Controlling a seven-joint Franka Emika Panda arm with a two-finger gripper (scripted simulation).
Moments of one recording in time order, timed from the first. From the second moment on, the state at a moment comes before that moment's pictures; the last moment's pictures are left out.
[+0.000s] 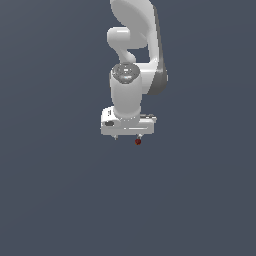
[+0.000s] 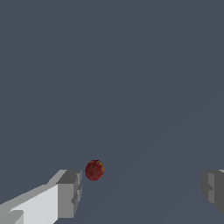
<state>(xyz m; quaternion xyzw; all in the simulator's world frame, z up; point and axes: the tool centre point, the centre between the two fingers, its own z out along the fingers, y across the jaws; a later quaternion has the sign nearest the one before) -0.006 -0.001 0.159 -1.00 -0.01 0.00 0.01</state>
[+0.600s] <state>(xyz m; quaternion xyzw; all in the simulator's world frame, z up) -0.019 0.009 0.134 -0.99 -0.16 0.00 0.00</state>
